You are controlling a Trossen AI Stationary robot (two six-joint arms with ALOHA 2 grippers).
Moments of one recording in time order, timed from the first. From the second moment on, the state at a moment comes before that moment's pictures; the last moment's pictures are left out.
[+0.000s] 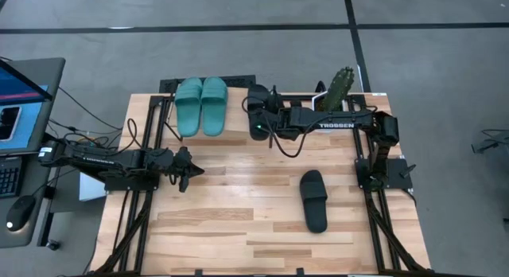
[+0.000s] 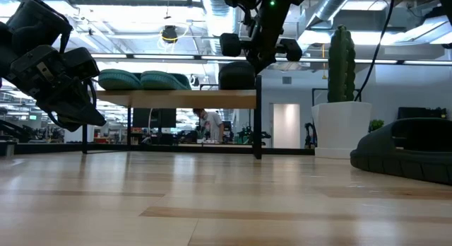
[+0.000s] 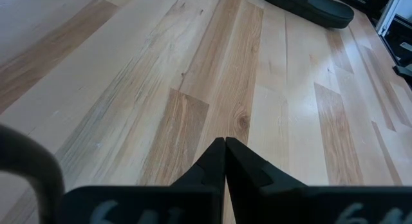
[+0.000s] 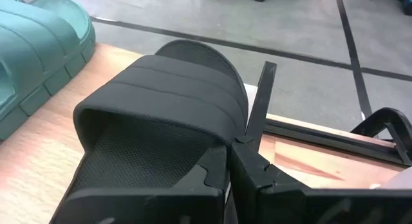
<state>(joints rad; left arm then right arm) 0.00 0.52 0.02 0.01 -0.01 -0.43 -0.14 1.86 1.58 -0.75 0.86 0.85</state>
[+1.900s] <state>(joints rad) 0.00 0.52 0.02 0.01 -0.01 -0.43 0.33 1.70 1.73 -1.55 0.49 0.55</state>
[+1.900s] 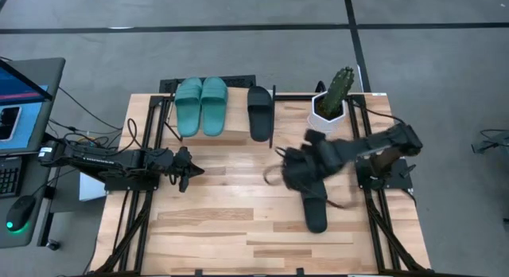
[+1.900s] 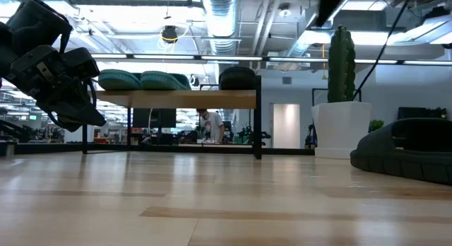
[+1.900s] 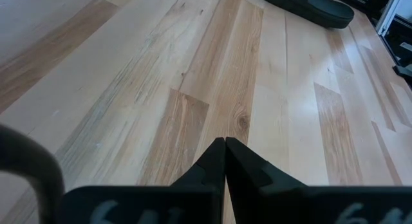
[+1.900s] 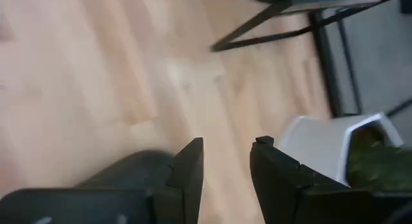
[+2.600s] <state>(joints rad) 0.00 0.52 0.02 0.01 -0.01 -0.43 0.76 1.85 1.42 -1.57 0.49 1.59</state>
